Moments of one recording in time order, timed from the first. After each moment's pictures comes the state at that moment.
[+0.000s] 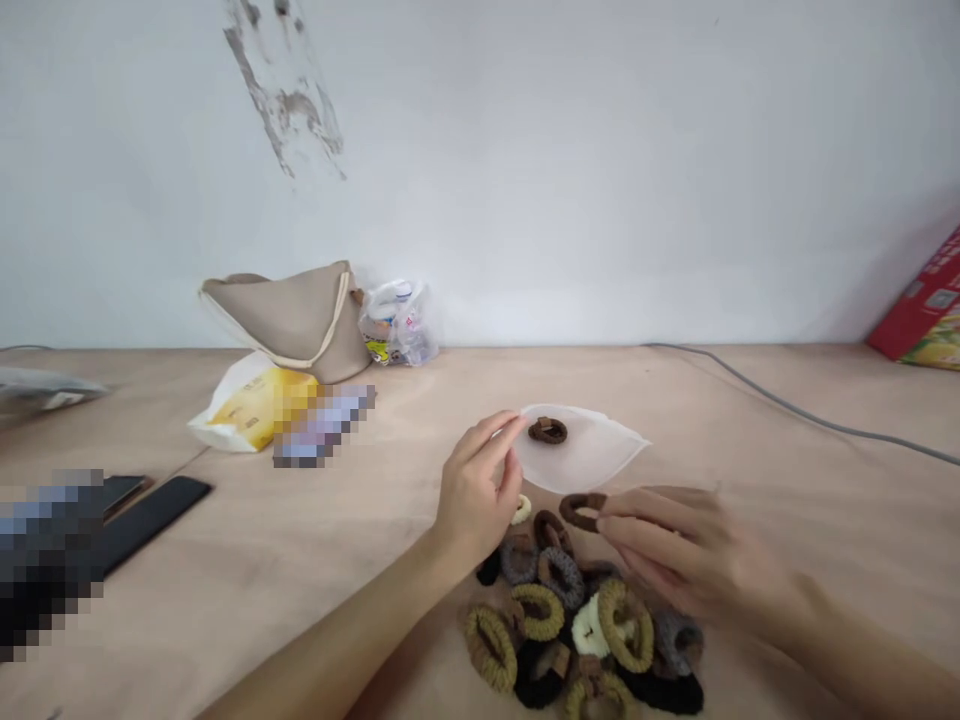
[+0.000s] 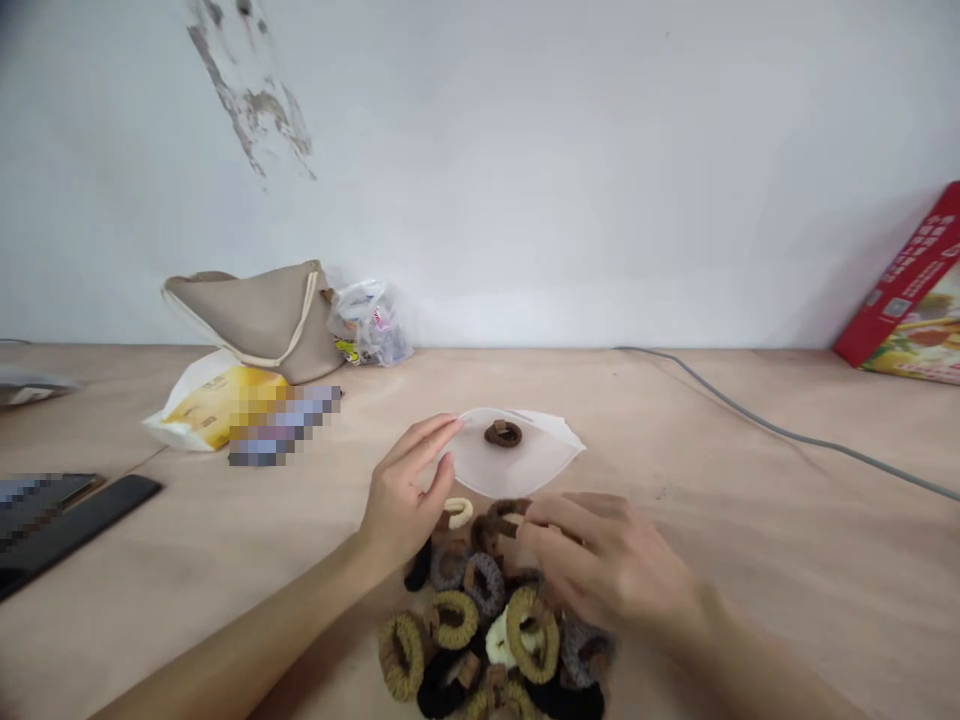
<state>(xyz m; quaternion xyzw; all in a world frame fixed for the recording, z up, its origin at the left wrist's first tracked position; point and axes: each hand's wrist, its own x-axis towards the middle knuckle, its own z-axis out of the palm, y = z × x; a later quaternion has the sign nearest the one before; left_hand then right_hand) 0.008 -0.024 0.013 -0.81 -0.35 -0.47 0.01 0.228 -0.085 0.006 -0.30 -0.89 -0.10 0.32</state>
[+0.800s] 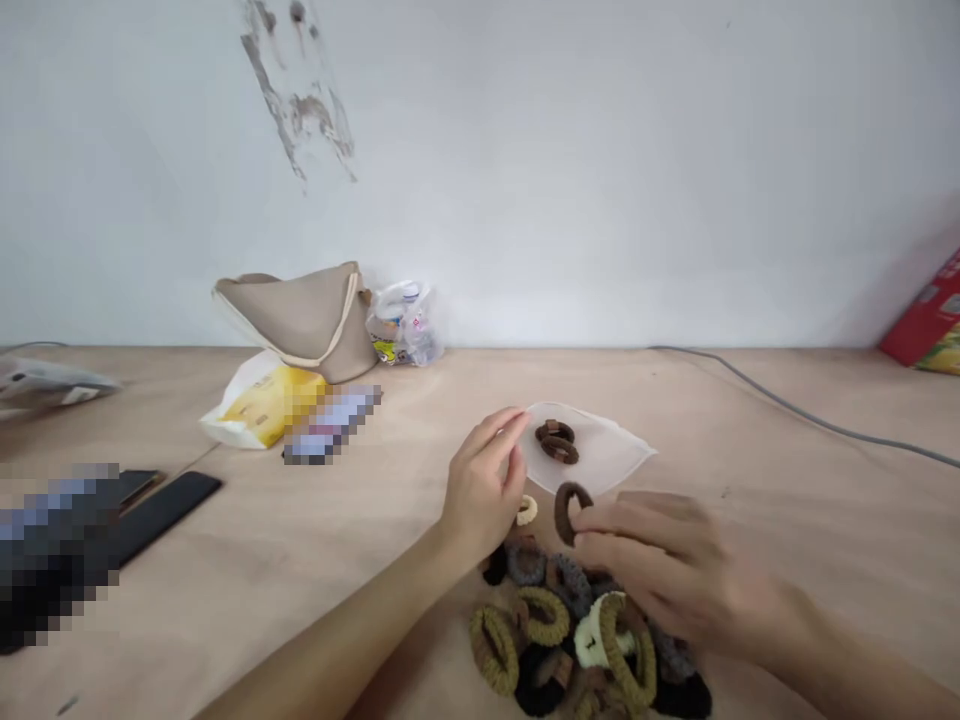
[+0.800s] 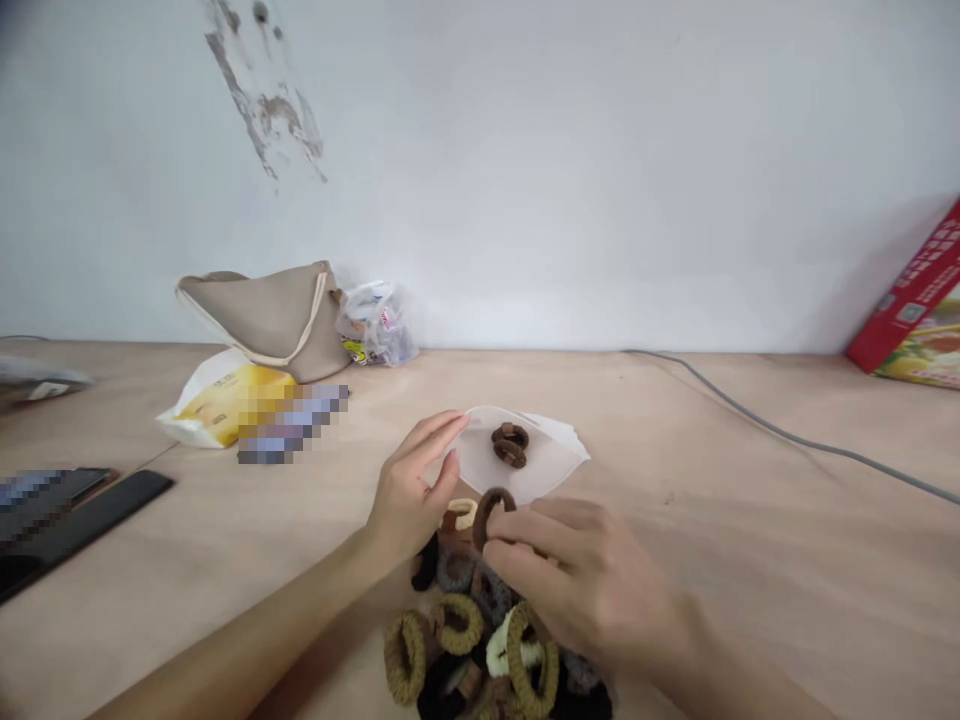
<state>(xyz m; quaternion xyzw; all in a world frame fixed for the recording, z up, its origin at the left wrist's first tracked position) 0.006 -0.023 0.017 -0.81 -0.37 -0.46 -0.02 0.205 -0.087 0.024 -0.26 -0.90 -0.08 0.33</state>
